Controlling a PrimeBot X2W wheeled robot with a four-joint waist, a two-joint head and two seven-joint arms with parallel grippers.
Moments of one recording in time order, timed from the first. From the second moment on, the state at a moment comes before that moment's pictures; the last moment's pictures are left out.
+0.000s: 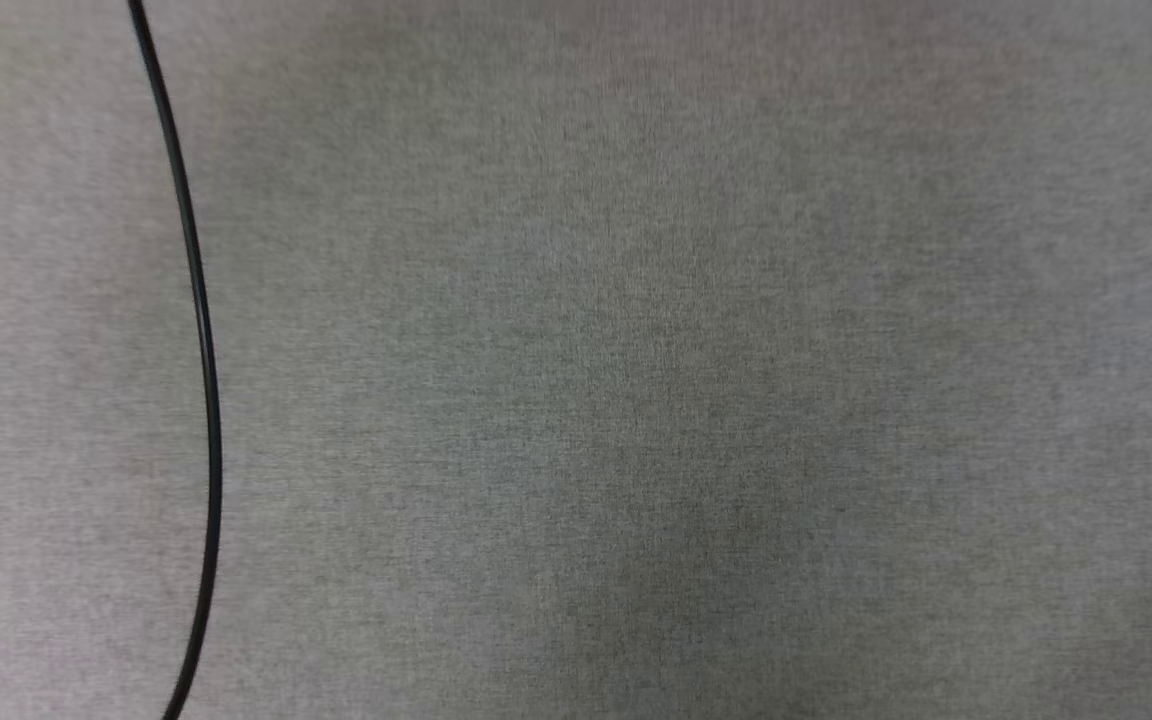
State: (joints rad) left arm -1.66 0.52 -0.48 0.31 -0.60 -0.06 -0.08; right arm -1.51 -0.63 0.18 0.30 0.44 0.13 0.15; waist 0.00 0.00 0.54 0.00
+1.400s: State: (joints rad) left arm -0.35 0.58 -0.33 0.07 -0.71 0.12 -0.26; right arm -0.45 -0.50 0.29 0.30 0.57 0.13 -0.12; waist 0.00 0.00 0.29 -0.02
